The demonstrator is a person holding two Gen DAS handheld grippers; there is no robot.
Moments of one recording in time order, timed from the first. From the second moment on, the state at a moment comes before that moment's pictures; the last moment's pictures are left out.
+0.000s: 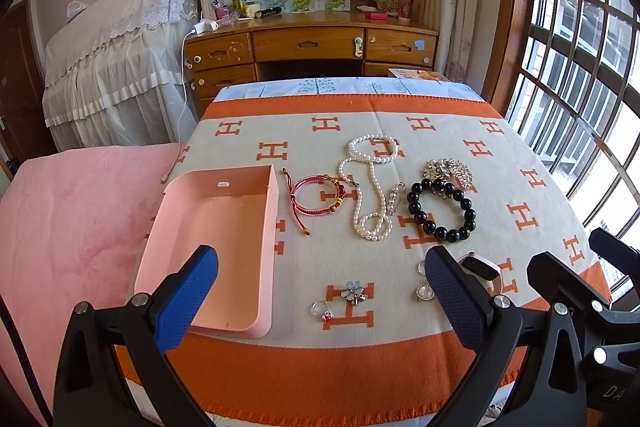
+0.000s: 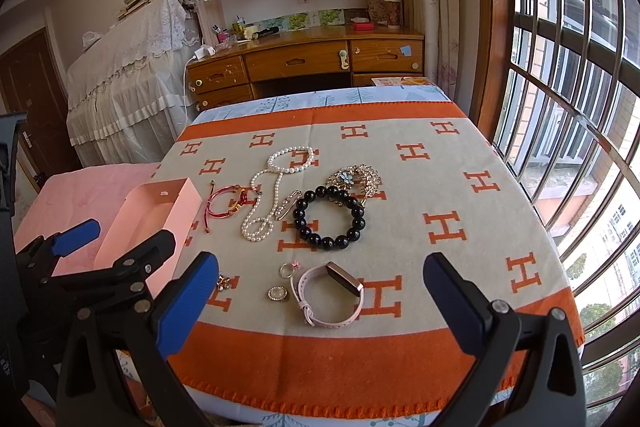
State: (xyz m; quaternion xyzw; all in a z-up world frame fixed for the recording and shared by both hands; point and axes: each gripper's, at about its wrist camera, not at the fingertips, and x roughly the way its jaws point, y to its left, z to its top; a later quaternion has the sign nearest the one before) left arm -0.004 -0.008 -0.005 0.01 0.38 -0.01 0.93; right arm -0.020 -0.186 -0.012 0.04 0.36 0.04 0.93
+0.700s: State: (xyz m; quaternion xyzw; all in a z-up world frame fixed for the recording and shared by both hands) left arm -0.001 0.000 -0.015 0.00 0.40 -0.01 0.92; right arm -0.024 -0.182 -0.016 0.04 0.36 0.04 0.93
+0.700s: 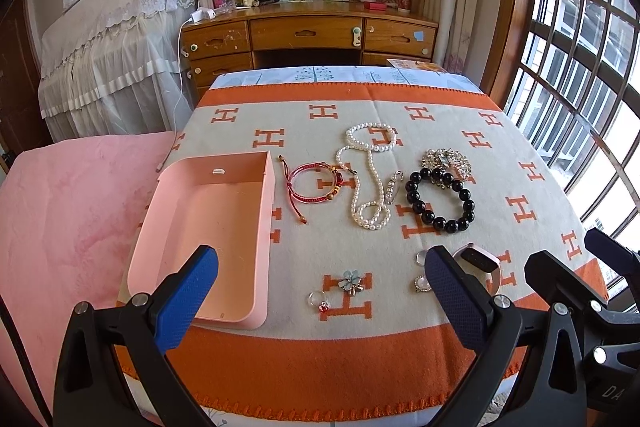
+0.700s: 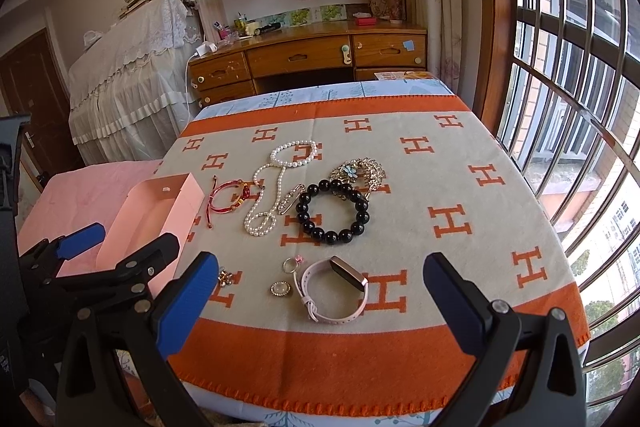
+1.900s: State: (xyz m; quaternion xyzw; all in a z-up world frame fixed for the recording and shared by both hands) left arm 0.065 0.031 0.002 -0.07 0.45 -0.08 0.89; right arm 0.015 -0.181 -0.004 0.04 0.40 0.09 0.91
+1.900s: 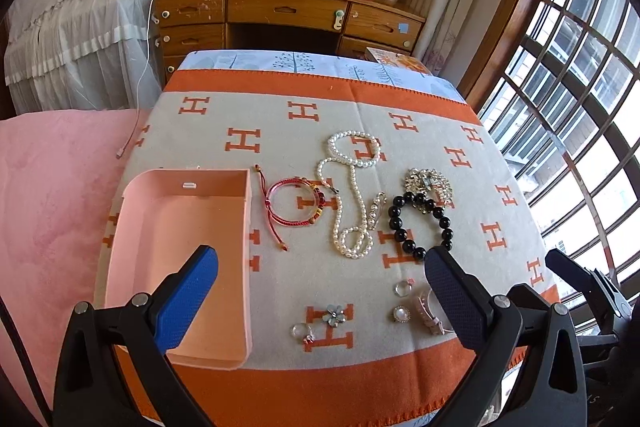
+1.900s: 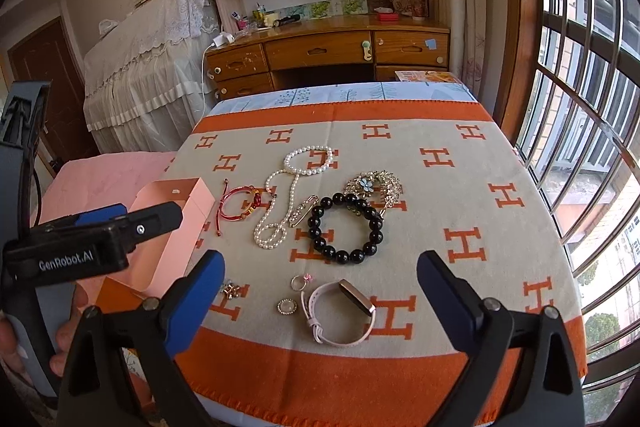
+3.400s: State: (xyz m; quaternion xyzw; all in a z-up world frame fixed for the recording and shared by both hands) left arm 0.233 -0.007 -0.084 0.02 0.59 -0.12 0.80; right arm 0.269 -0.160 -0.108 0.01 0.59 0.08 0.81
